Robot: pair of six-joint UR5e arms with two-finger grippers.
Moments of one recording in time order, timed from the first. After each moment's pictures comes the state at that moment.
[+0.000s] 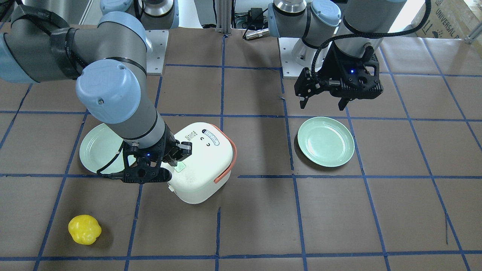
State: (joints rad) left arm -1.57 -1.57 -1.62 -1.47 1.54 0.02; right arm 1.72 -1.18 1.36 -1.69 -1.44 0.14
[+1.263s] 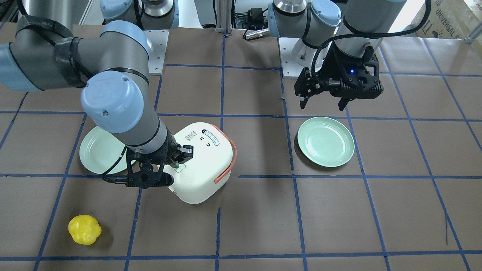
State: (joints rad) left arm -1.57 -1.57 -1.62 -1.47 1.54 0.02; right arm 1.72 -1.16 1.37 -1.69 -1.44 0.14
